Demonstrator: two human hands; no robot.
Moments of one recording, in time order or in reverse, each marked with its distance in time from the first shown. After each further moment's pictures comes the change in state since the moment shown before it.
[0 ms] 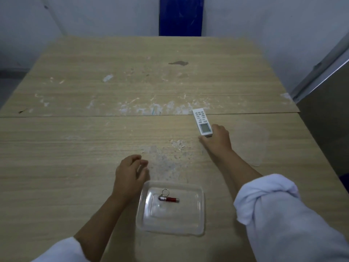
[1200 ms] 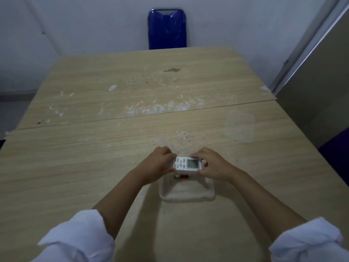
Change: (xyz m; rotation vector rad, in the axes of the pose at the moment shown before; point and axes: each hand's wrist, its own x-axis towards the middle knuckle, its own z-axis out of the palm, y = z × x) left_hand -0.024 0.052 -0.062 0.207 -0.443 0.581; right_hand -0.166 -0.018 -0.022 -0.077 -0.411 -0.442
